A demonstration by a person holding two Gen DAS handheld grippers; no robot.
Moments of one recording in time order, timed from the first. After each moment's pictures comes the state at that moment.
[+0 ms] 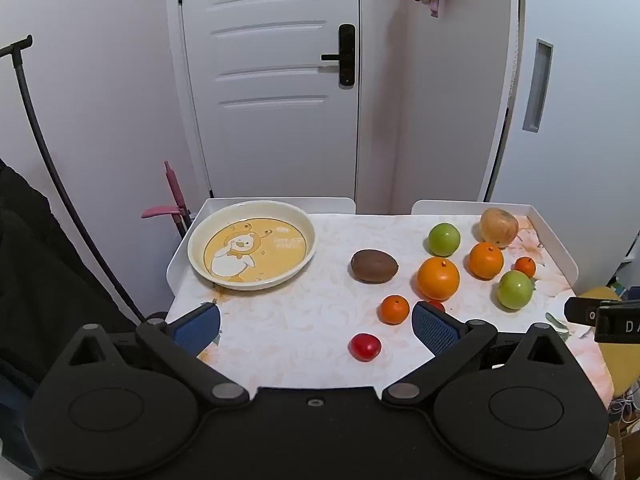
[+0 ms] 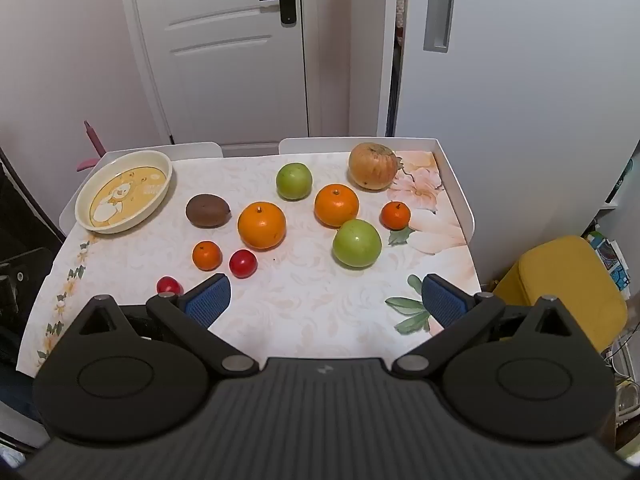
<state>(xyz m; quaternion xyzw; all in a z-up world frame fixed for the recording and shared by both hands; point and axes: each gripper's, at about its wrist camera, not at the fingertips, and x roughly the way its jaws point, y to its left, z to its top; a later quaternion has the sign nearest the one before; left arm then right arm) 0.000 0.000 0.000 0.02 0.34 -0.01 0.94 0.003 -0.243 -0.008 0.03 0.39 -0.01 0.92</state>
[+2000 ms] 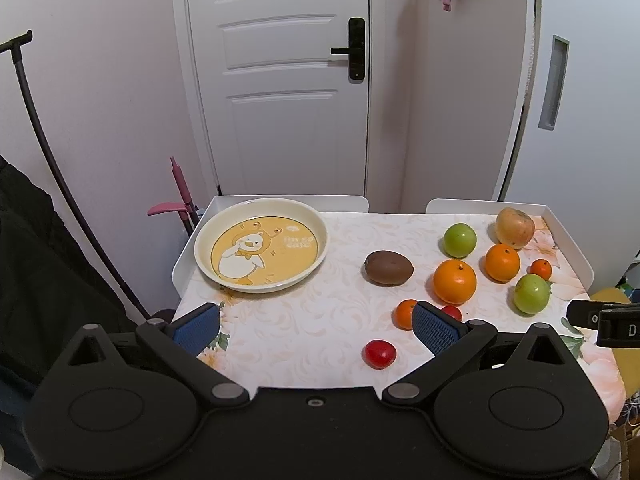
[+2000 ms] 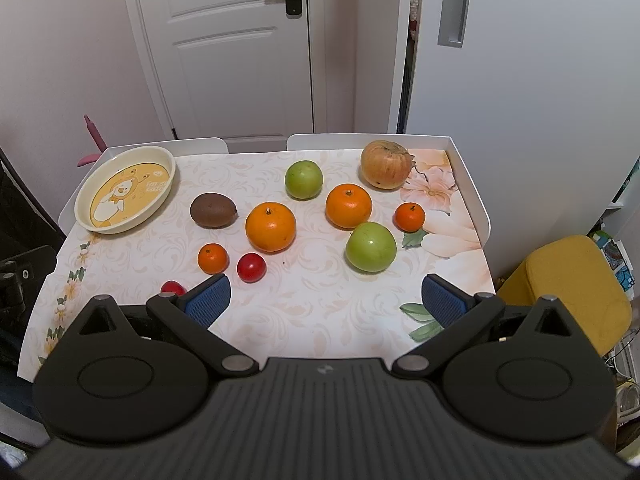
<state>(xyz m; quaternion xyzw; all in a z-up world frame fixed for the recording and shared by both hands) 0.017 0.005 -0.002 0.02 0.35 0.01 0.94 0.019 -0.231 -0.012 0.02 0.40 -0.01 0.92</state>
